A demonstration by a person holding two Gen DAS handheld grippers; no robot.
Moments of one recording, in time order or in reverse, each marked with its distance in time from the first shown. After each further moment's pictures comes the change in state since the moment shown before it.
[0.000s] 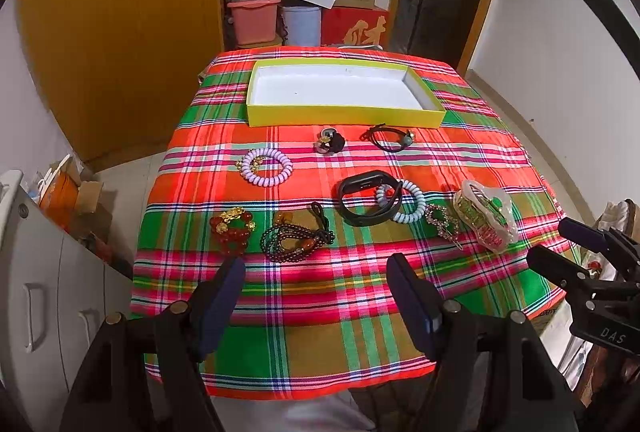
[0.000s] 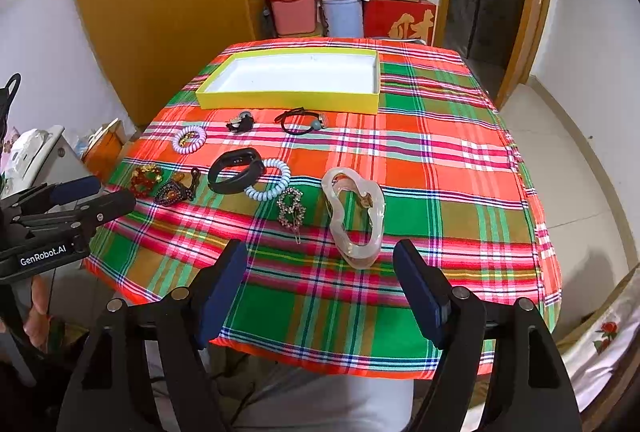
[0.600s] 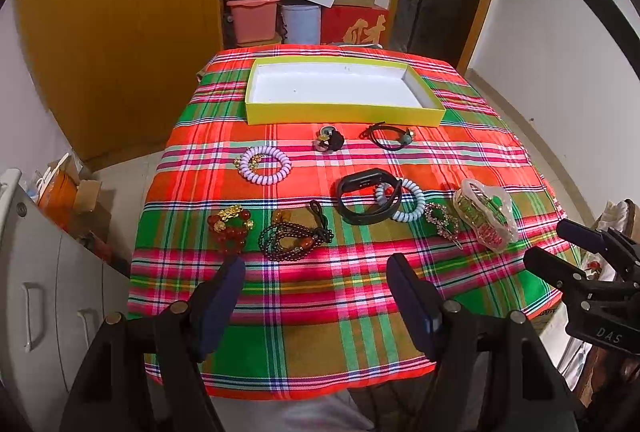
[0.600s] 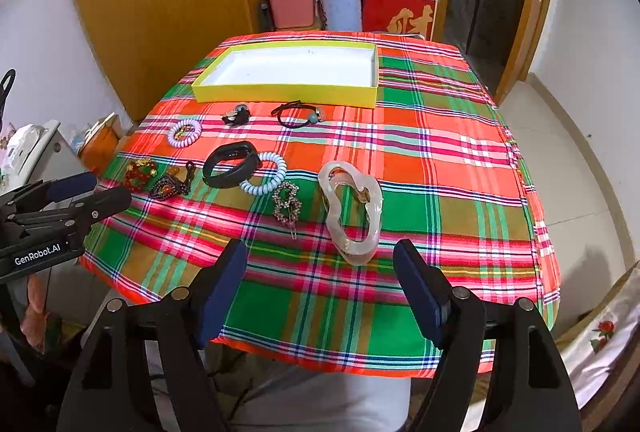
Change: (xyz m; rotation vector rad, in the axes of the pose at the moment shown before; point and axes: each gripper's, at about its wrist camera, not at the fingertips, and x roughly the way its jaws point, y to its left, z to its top) left arm 0.002 -0.001 -0.002 0.001 0.001 -0.002; right arm 0.004 -0.001 -0.001 -0.003 0.021 -0.009
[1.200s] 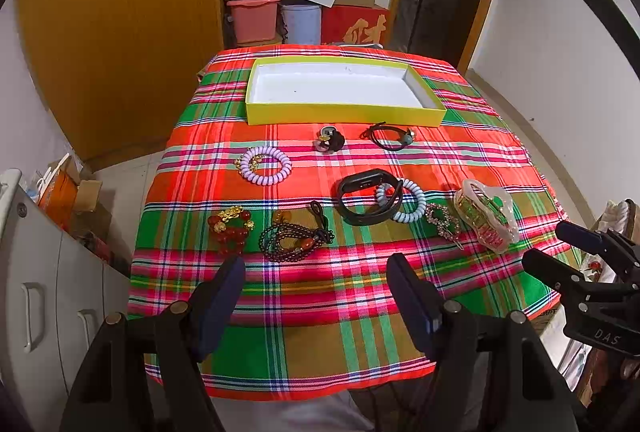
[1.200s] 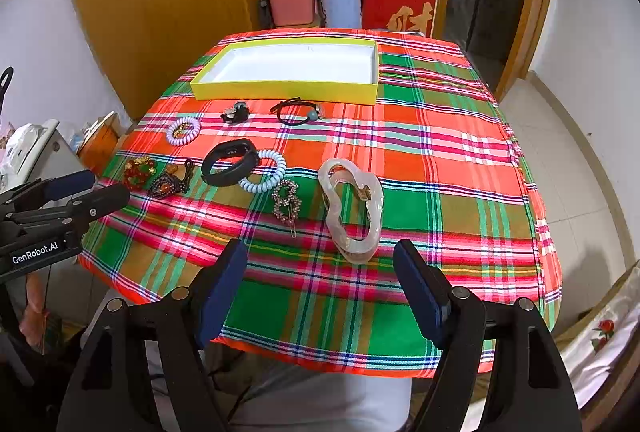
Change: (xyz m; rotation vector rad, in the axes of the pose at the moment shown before) left arm 0.000 0.000 0.000 0.000 0.000 0.001; right arm 0.003 0.001 0.000 0.001 0.007 -0.001
